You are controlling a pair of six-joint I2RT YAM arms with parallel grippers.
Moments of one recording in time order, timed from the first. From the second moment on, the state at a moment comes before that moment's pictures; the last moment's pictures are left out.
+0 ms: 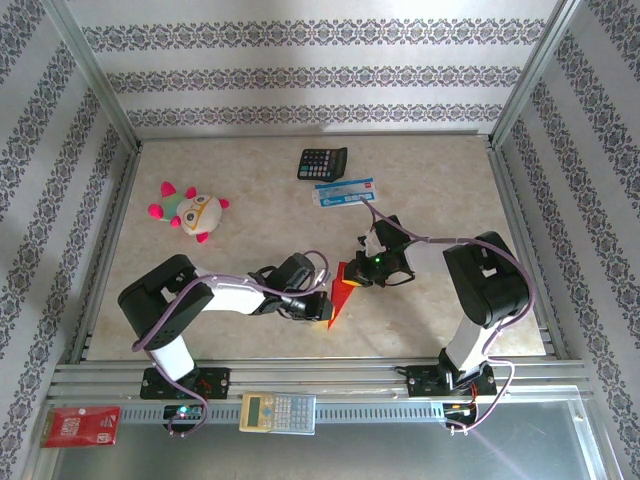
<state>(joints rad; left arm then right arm) -0.84 1.70 0.66 0.13 0.51 -0.80 0.39 1.75 0.75 -0.16 -0.70 0.65</state>
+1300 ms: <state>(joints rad) -0.84 1.74 0.67 0.21 0.52 -0.81 0.40 1.69 0.86 -0.32 -0.70 0.60</state>
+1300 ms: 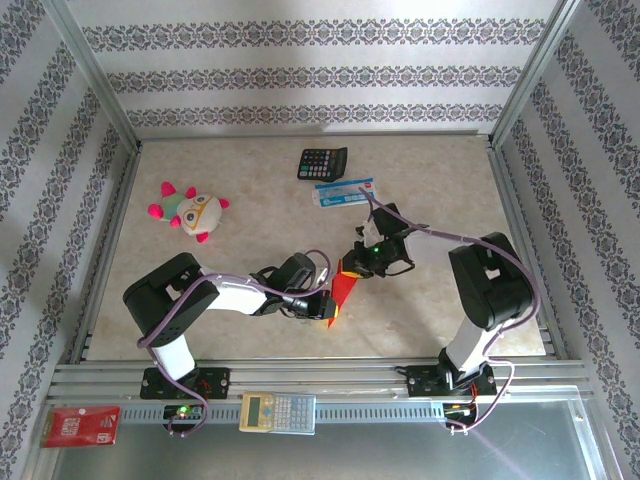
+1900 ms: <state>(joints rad) -0.84 1.74 0.67 0.21 0.52 -0.81 0.46 1.70 0.70 -0.18 -0.73 0.66</state>
